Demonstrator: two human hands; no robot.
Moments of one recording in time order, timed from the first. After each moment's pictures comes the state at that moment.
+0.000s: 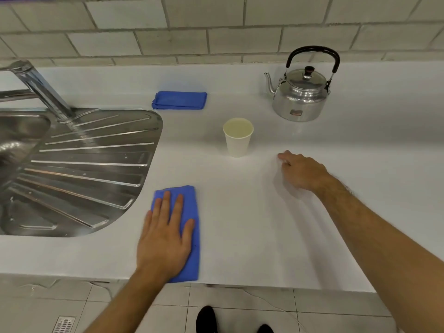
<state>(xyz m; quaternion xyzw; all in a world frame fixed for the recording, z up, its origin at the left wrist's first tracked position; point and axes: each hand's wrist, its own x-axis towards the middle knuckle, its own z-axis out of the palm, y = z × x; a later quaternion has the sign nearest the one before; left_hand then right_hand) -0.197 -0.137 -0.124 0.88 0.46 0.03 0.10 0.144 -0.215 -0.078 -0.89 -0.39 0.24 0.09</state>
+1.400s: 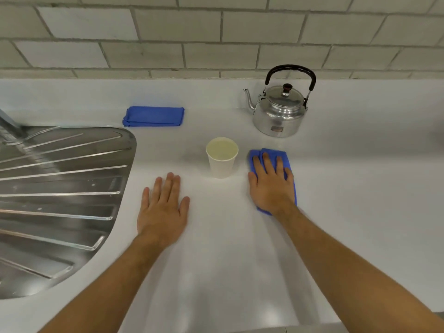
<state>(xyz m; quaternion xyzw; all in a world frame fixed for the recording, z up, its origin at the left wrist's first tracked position) -0.107 -0.039 -0.133 0.90 0.42 0.01 0.10 0.126 -0.167 -0.128 -0.92 -0.37 0.05 0.06</state>
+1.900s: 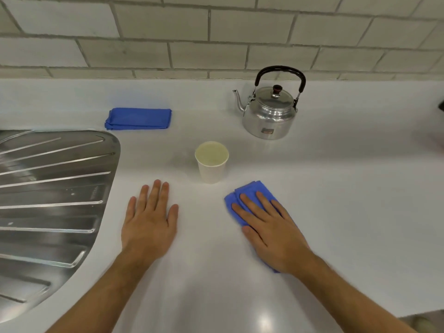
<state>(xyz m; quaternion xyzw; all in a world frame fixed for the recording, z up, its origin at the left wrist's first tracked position) -0.108 -0.037 -0.138 0.91 0.41 0.03 0.10 0.081 -0.257 -0.123 -0.82 -0.56 0.08 0.04</state>
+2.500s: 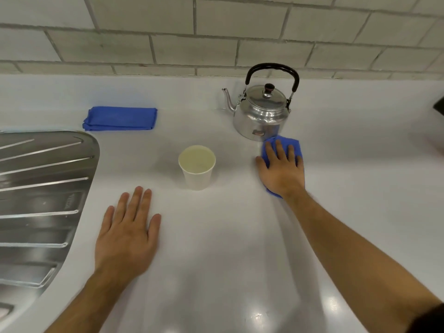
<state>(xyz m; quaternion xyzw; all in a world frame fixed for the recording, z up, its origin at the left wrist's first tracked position) -0.107 -0.040 -0.134 0.90 0.42 0.04 0.09 0.228 -0.174 -0.124 -0.95 -0.31 0.05 0.05</state>
